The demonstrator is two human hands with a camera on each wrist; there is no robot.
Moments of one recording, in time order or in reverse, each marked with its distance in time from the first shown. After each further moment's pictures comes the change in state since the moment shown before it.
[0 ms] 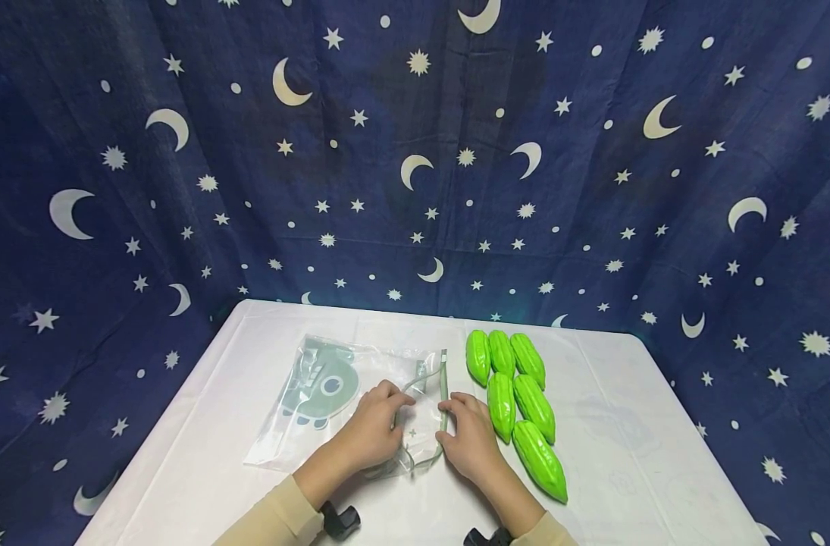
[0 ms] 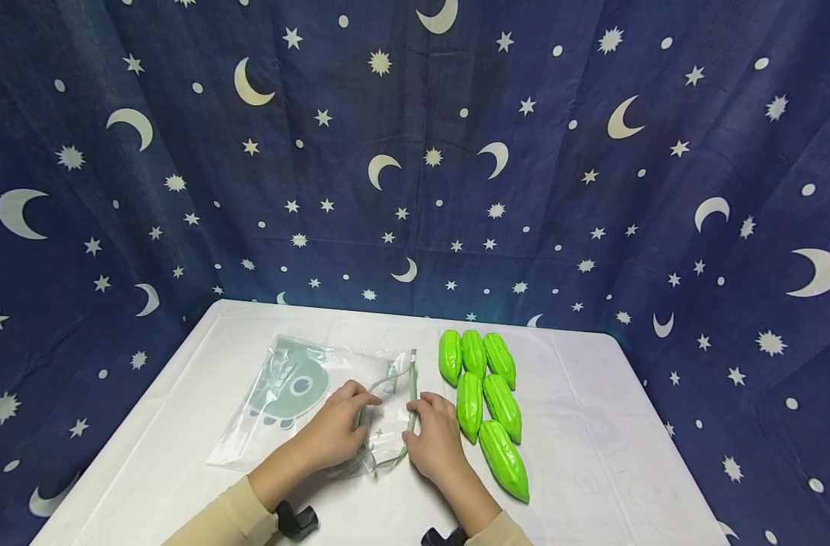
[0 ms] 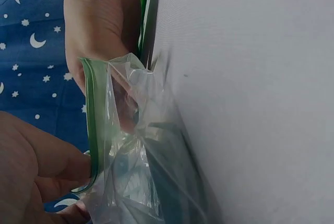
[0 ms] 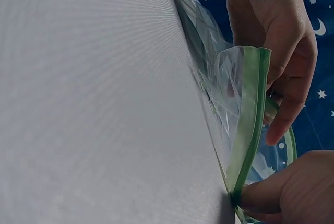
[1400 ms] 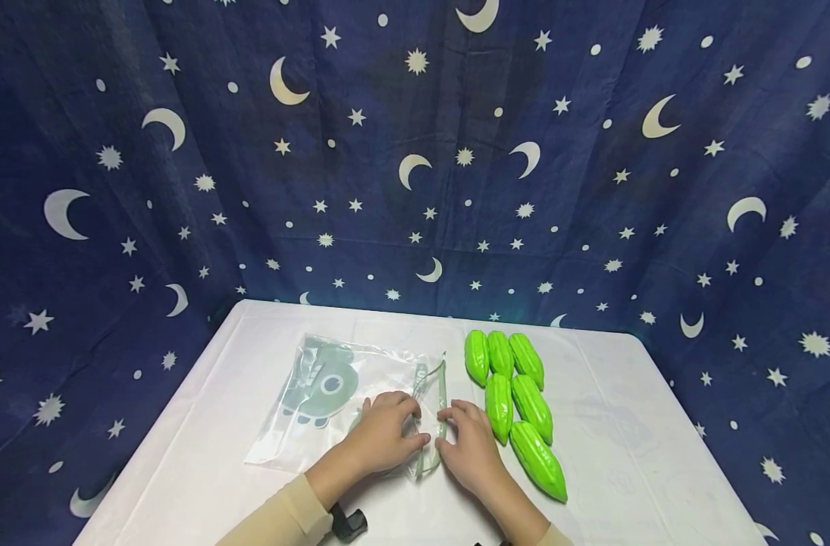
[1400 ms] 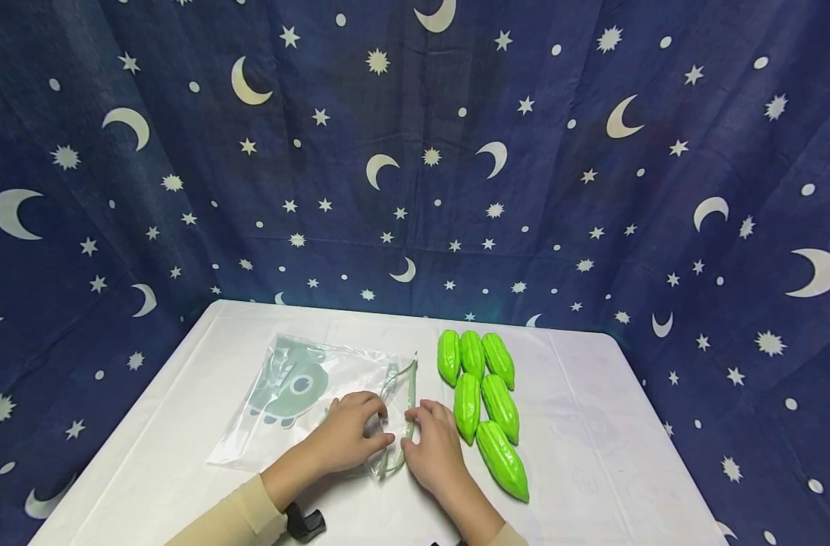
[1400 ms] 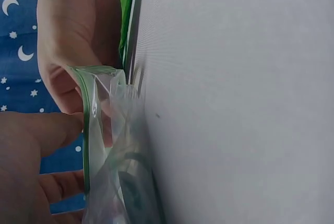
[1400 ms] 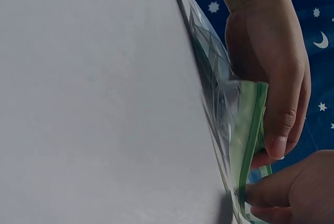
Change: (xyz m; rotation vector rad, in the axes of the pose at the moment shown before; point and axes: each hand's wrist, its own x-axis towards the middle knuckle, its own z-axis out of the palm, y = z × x) left_hand 0.006 0.003 0.019 0.045 -0.042 0.021; right_hand -0.014 -0.002 -0.005 0.031 0.003 0.008
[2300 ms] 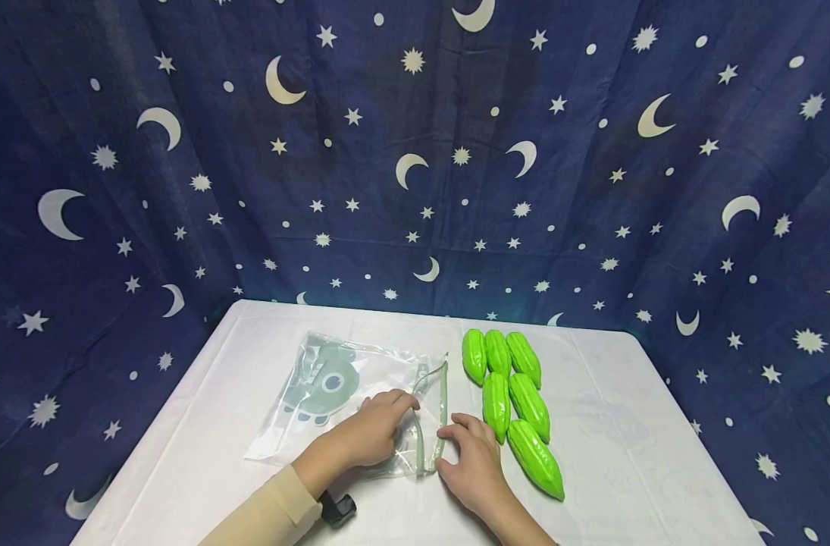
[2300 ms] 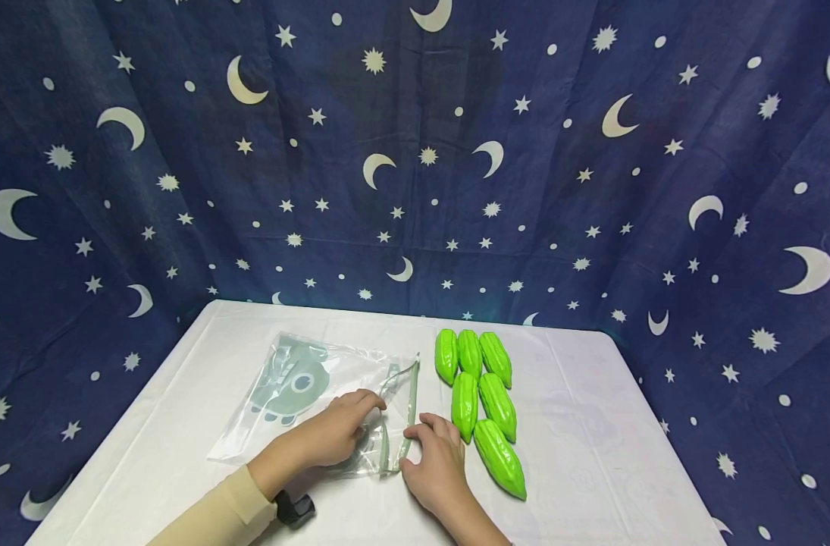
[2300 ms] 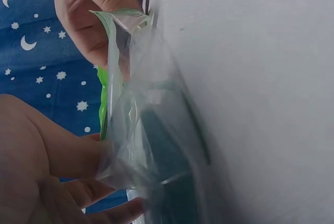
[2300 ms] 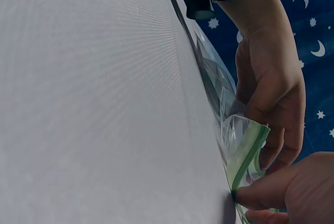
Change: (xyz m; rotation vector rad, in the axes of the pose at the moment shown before) left_hand 0.001 -0.009 -0.019 0.056 -0.205 0.066; right_hand -0.026 0.002 -0.001 0.011 -0.021 0.045
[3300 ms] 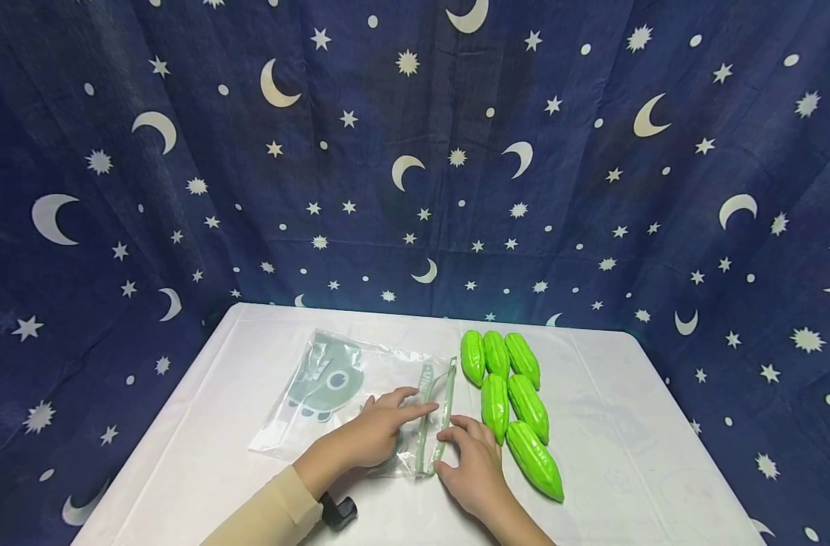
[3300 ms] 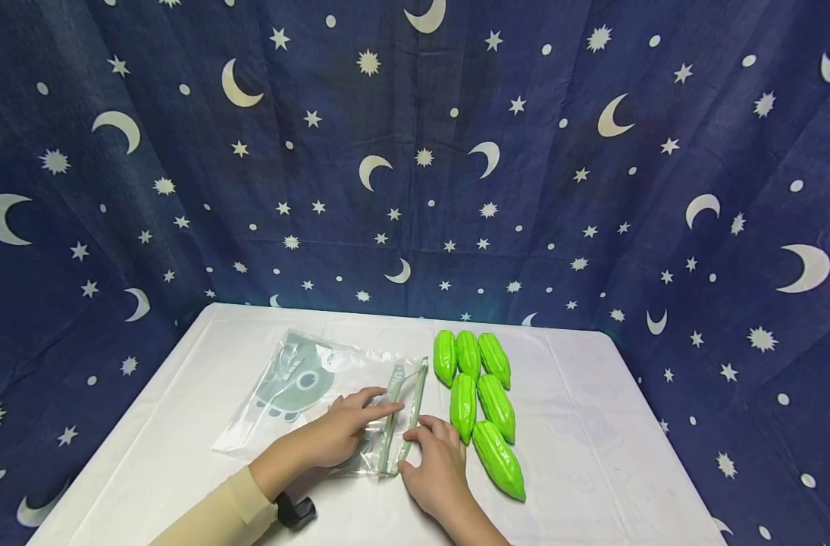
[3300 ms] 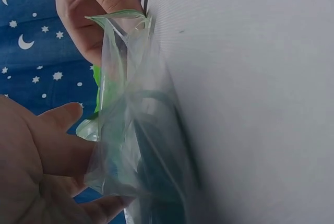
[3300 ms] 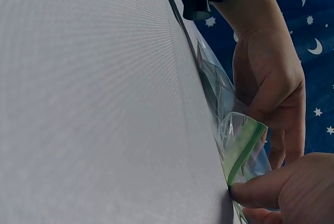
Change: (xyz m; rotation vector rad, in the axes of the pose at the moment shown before) left_hand 0.005 0.001 0.000 -0.050 -0.001 0.073; right_hand -0.001 0.003 -0.001 -0.020 0.013 -0.016
